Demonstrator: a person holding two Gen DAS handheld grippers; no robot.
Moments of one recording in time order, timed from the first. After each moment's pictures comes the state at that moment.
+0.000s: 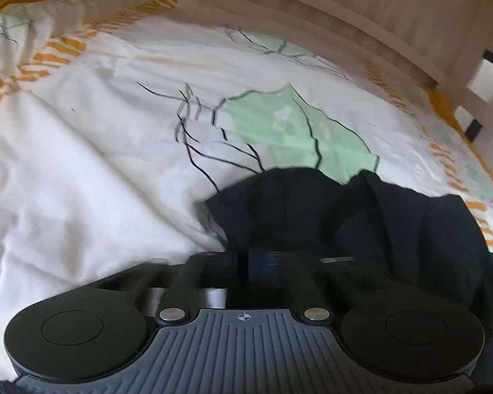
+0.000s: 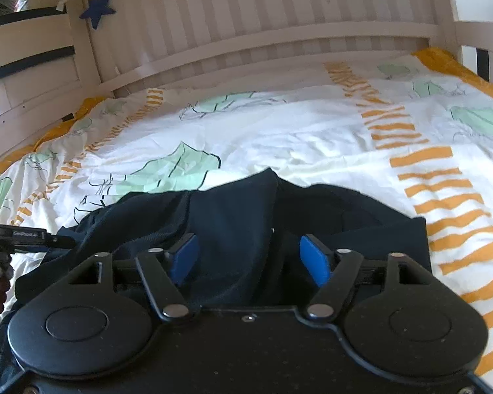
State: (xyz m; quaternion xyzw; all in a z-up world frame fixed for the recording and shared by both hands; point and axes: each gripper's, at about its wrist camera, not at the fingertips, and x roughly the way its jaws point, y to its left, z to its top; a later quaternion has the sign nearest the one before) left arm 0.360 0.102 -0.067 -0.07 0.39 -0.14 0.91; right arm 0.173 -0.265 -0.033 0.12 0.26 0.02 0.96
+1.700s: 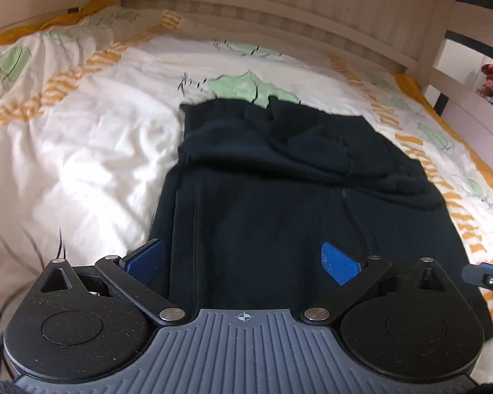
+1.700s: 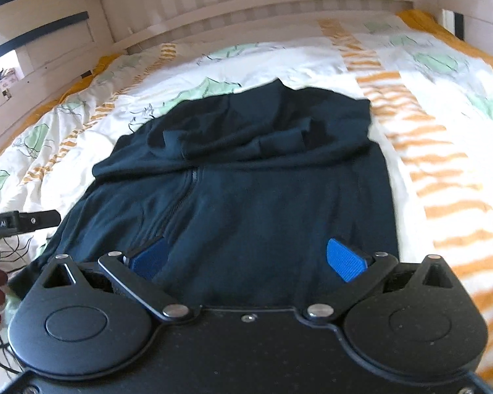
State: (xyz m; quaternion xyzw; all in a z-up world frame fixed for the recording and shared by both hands) left arm 0.100 0.084 -0.031 -0.05 0.37 -0.13 0.92; right arm -0.014 -0.226 -0.022 0.13 0.35 0.02 0.93
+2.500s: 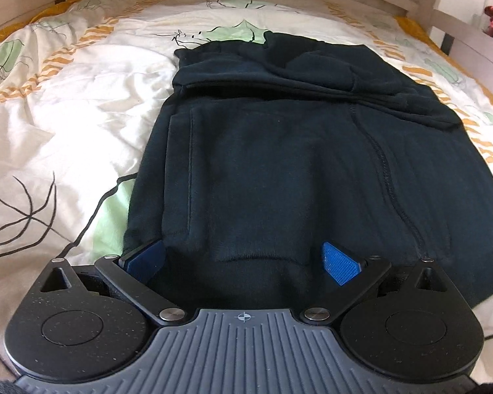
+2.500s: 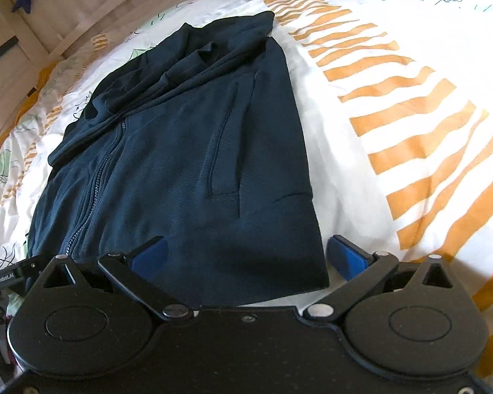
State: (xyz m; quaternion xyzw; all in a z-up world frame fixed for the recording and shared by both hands) left arm 0.077 0.062 -0.076 0.03 0.42 -0.11 0.90; right arm -0.068 -0.268 -0.072 0.25 0.43 -0.05 0.87
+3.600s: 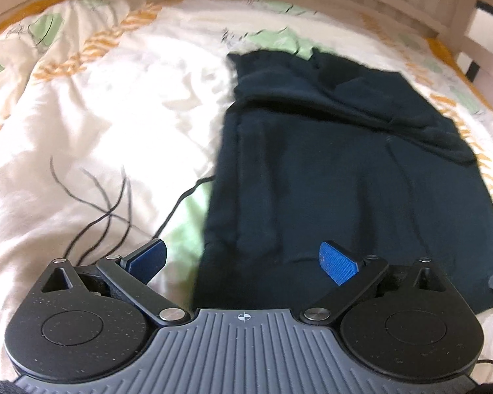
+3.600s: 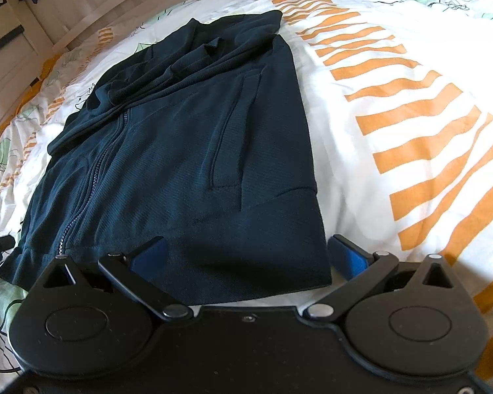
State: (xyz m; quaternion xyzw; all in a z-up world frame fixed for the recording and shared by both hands) left arm 0.075 0.117 -0.039 -0.01 0.45 -0.07 0.89; right arm -0.070 -0.263 -0.075 0.23 0.43 -0.05 0.87
